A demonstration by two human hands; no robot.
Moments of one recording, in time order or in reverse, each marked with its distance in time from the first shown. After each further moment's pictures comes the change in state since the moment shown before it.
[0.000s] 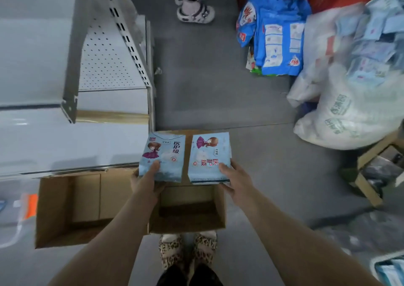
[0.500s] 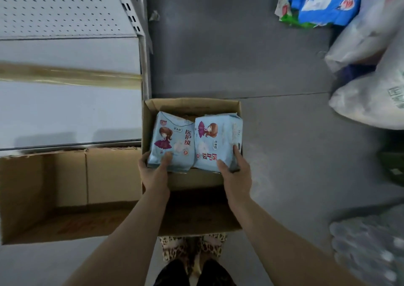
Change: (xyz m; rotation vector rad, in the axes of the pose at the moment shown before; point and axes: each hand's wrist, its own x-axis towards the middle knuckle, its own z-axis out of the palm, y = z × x) left_hand 0.134 -0.108 -0.002 0.096 0.162 0.109; right_hand 0.127 0.117 0.033 -0.328 0.214 -0.329
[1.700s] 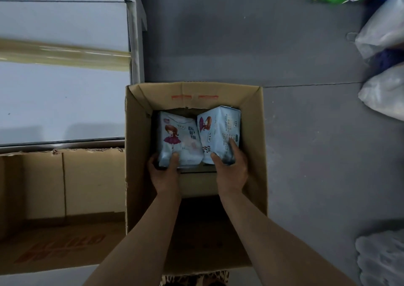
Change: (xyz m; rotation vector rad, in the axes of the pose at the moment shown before) left_hand 0.092 -0.088 0.037 0.049 0.109 0.000; right_hand 0.087 0.069 0.087 0.006 0.165 -0.050
